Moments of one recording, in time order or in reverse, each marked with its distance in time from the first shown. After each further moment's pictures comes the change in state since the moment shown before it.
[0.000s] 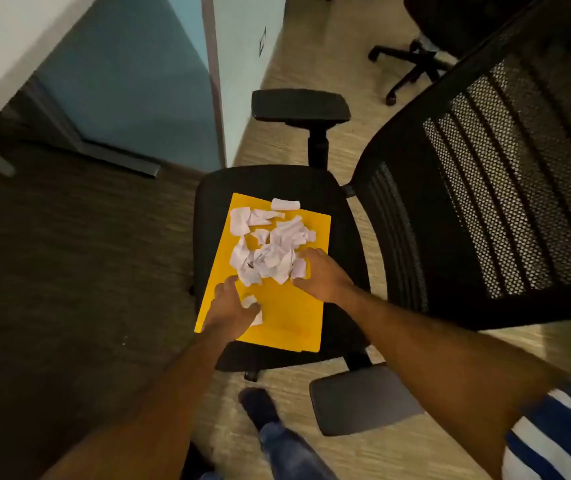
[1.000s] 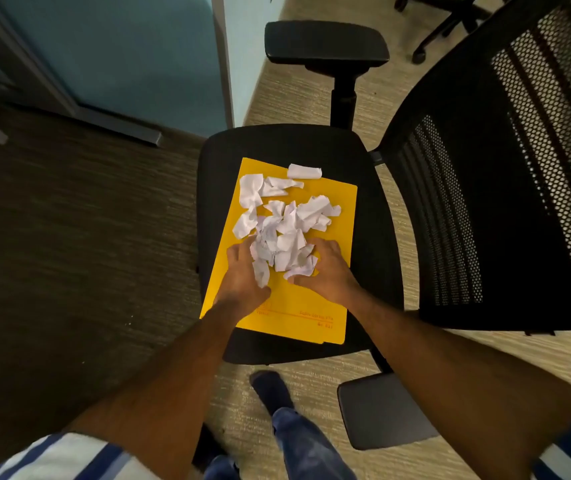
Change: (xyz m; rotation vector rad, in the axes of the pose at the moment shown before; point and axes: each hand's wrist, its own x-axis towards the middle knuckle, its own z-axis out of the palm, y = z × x) left_hand 0.062 -0.037 0.025 -0.060 0.103 0.262; right_hand 0.032 0.034 0.082 0.312 0.186 -0.014
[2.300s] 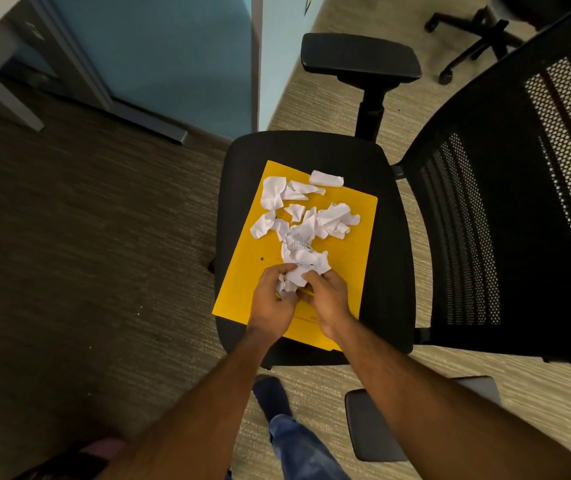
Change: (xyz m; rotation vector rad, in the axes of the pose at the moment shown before) left_hand -0.037 0.021 0.035 -0.553 0.178 -0.049; right_hand -0.032 -0.044 0.039 0.939 0.104 0.384
